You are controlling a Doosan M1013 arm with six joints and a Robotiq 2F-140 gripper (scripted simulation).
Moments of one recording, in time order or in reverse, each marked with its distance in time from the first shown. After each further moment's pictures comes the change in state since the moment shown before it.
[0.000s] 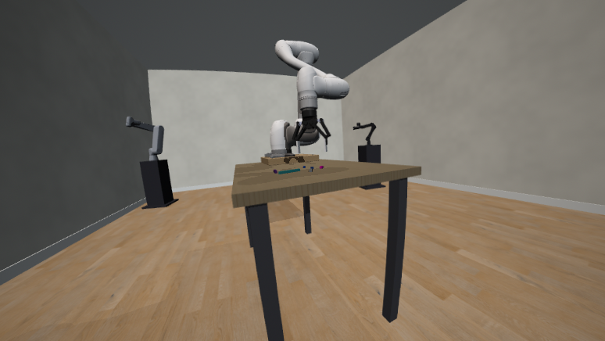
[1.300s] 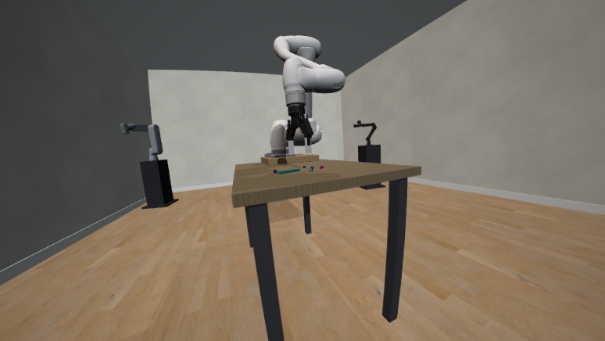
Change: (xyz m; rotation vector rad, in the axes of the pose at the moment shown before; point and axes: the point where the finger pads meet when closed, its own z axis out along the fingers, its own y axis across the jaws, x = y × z) arm 0.108 0.020 -0.001 0.002 0.004 0.586
